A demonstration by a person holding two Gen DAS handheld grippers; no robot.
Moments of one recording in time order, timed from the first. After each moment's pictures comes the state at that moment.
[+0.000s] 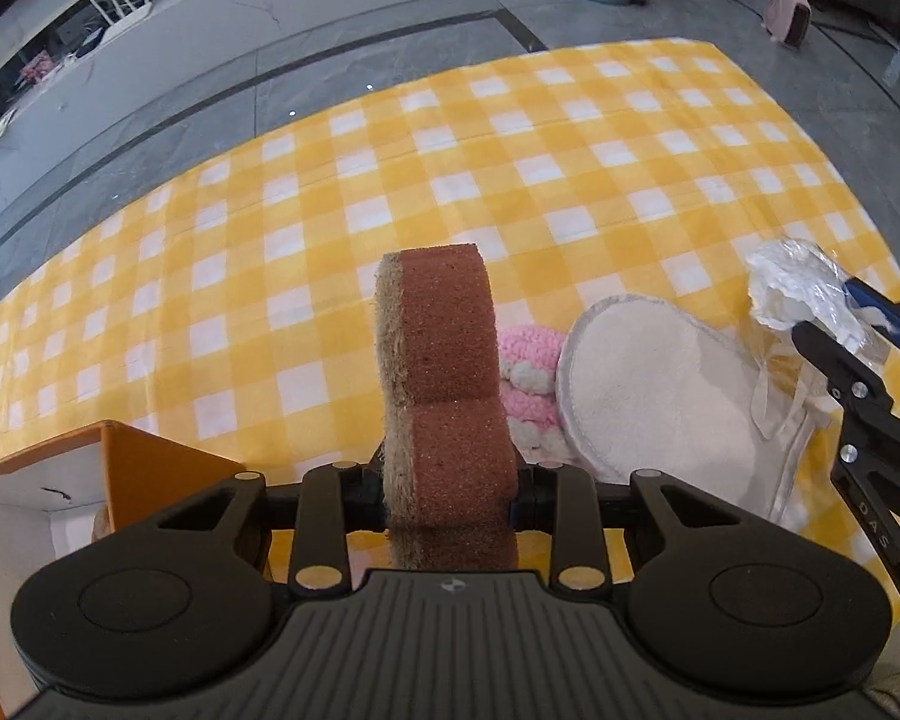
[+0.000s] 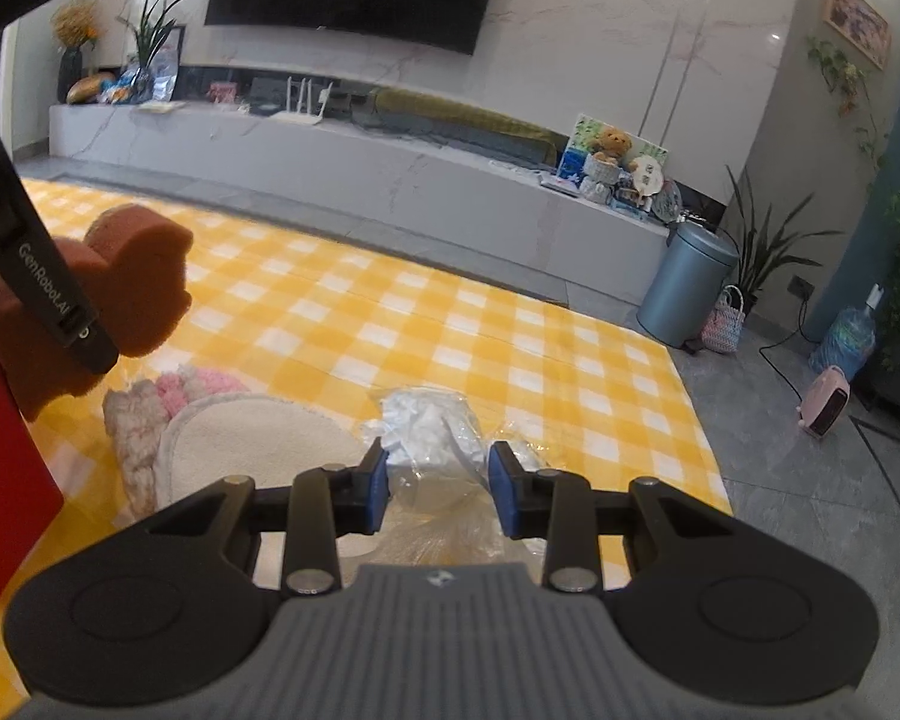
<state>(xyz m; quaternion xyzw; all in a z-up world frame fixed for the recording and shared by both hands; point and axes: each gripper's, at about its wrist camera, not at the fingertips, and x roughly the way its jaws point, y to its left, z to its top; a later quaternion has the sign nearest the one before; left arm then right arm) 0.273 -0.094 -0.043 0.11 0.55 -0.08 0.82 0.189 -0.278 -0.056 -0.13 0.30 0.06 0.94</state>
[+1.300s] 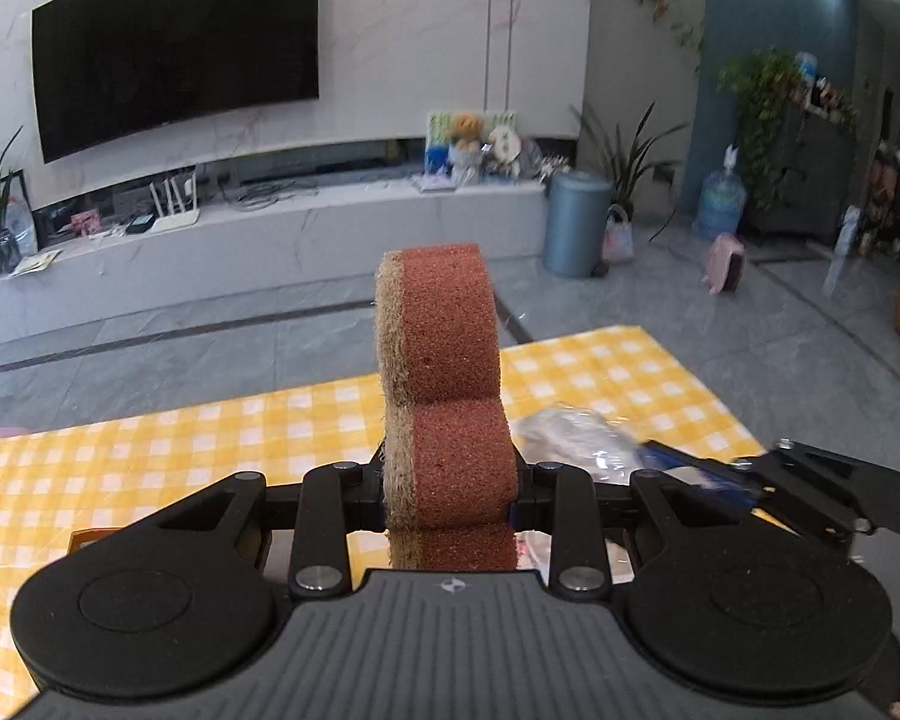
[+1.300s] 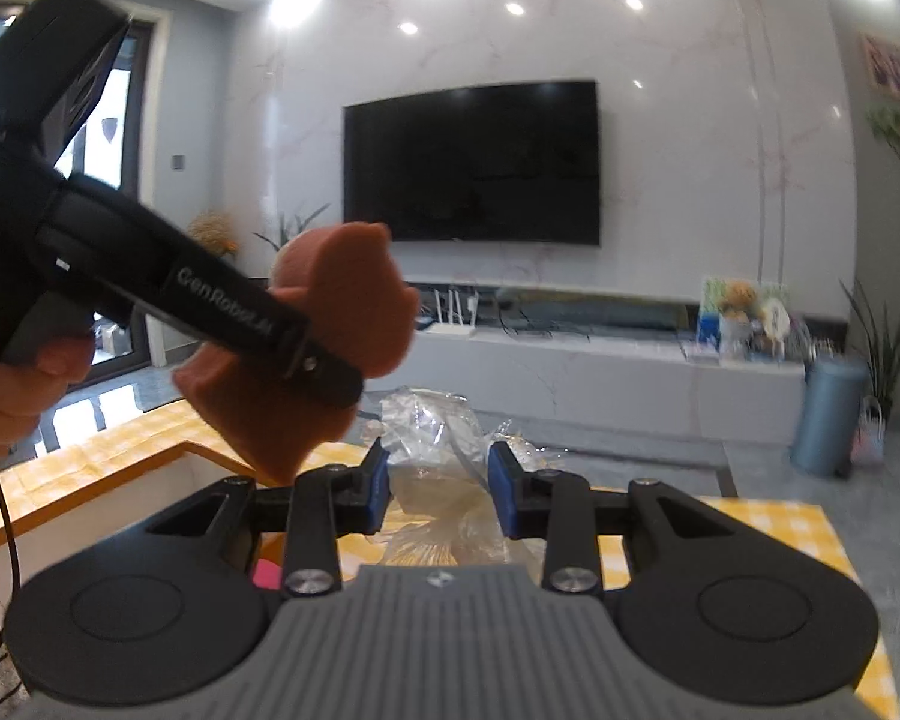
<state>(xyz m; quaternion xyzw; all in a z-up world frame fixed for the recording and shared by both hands) 0.147 -0.026 0.094 0.03 0.31 -0.13 0.94 0.096 -0.190 0.057 -0.02 0.12 0.23 0.97</state>
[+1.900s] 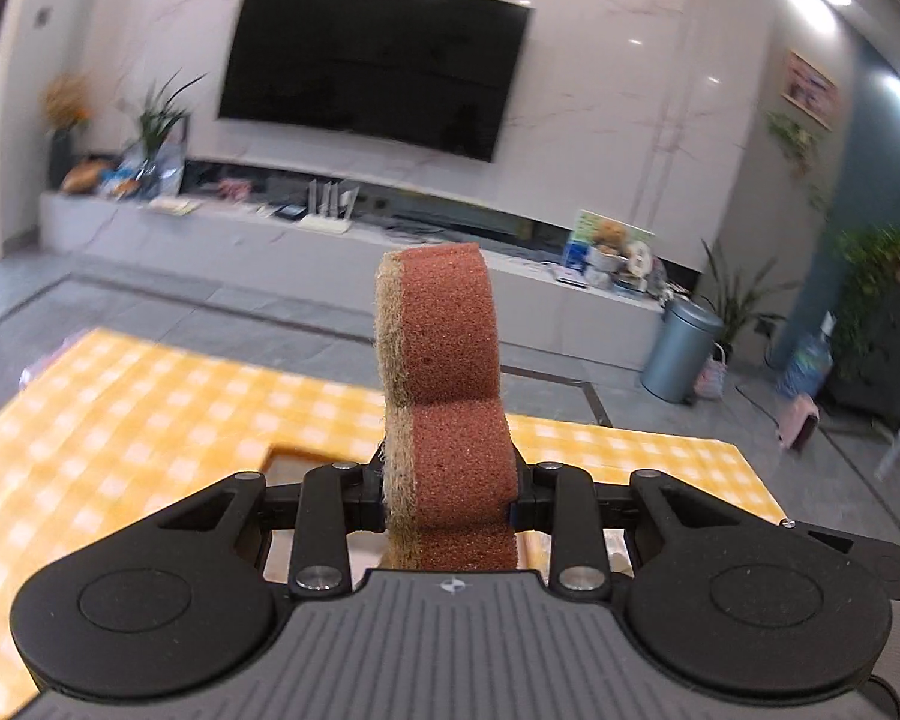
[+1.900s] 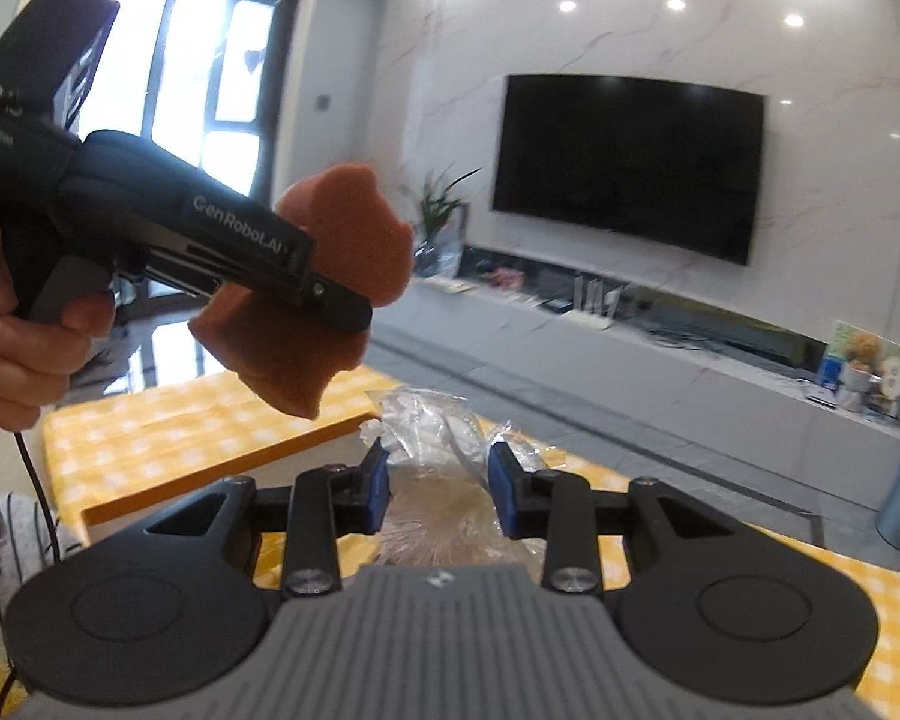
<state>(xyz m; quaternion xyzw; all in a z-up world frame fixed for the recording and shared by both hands) 0.093 0.109 0.075 -0.12 0.24 0.00 0.96 0.070 -0.063 0.067 -0.10 0.14 0.35 0.92</state>
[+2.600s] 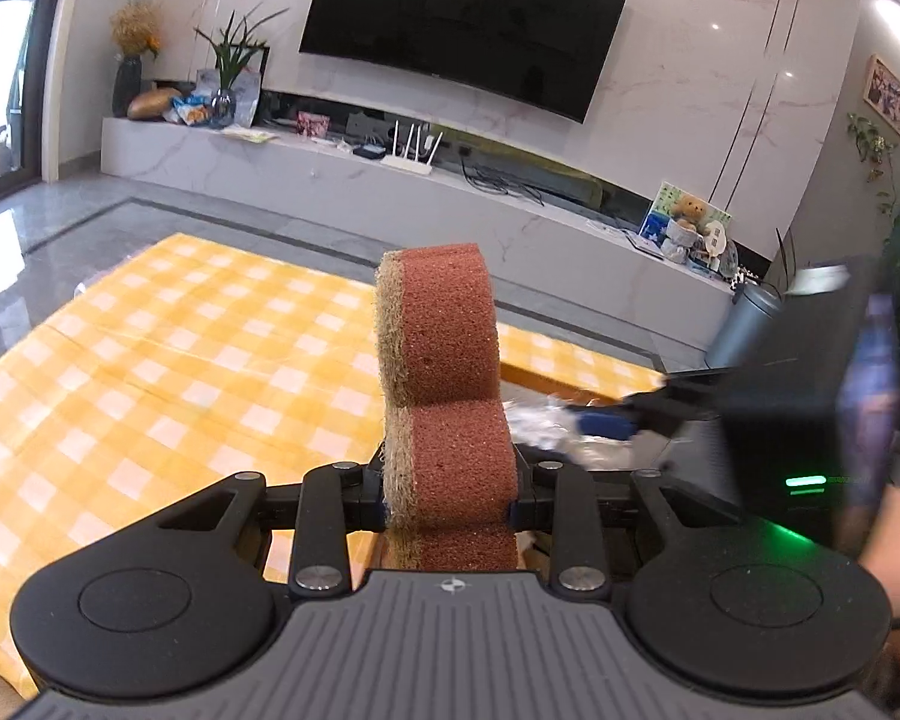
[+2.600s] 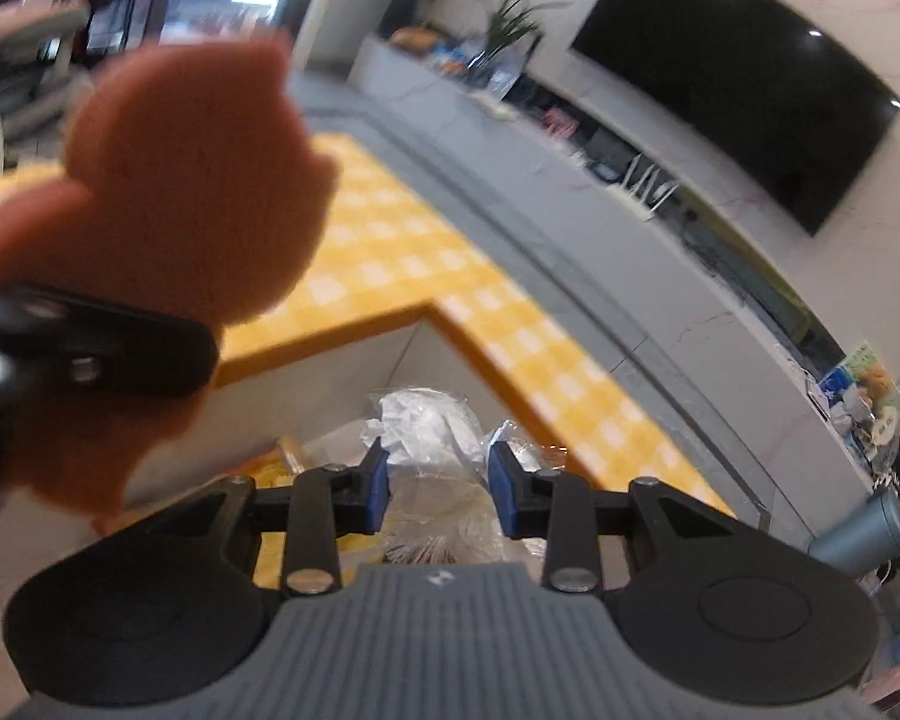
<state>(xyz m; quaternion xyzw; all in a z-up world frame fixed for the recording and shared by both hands) 0.067 0.200 0.013 -0.15 0.29 0.04 0.95 0.172 0.127 -0.005 -0.32 0.27 0.30 0.85</state>
